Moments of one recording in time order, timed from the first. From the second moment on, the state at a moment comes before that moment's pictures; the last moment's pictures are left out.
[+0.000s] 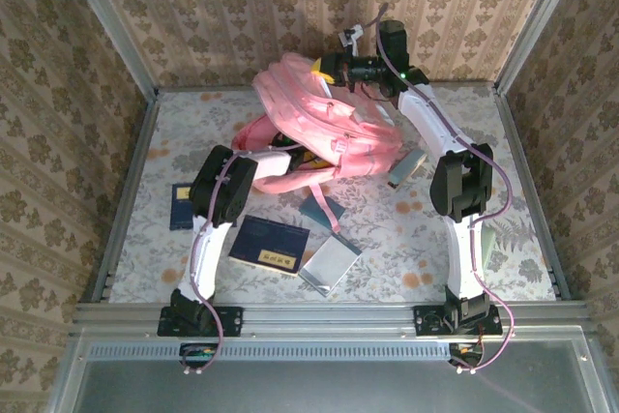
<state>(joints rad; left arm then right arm) -0.59 2.28 1.49 0.52 0.51 -1.30 0.27 2.19 2.14 -0.18 -1.05 1.04</state>
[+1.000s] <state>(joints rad) -0.46 1.91 1.13 0.49 0.61 -1.27 0.23 2.13 2.16 -0.45 -0.98 0.77</state>
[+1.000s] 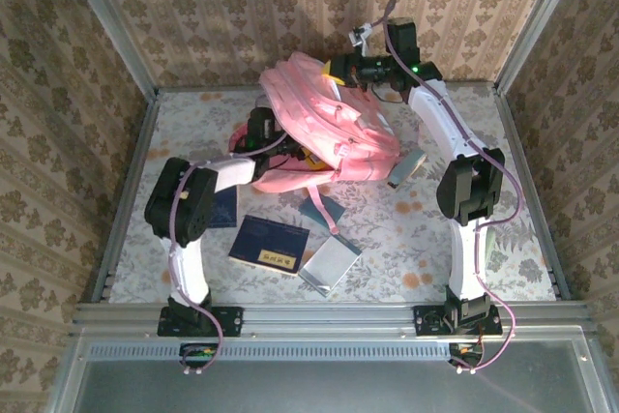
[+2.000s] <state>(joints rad) -0.35 1.19 1.05 -0.45 0.26 -0.62 0.42 2.29 2.45 -0.86 -0.66 0.41</state>
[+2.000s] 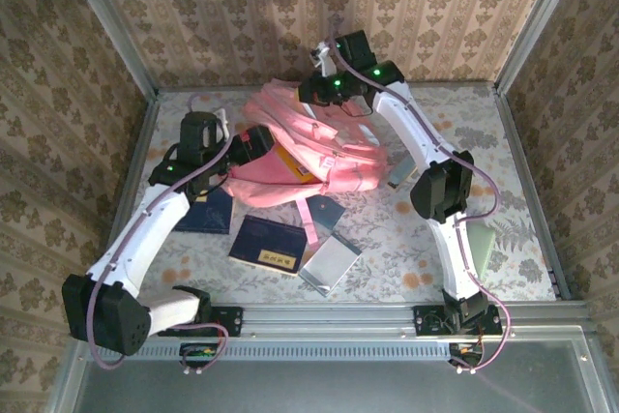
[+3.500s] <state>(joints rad) -0.74 1.25 1.22 -0.61 -0.01 -0.32 0.48 2.65 2.97 -1.15 -0.33 0.28</state>
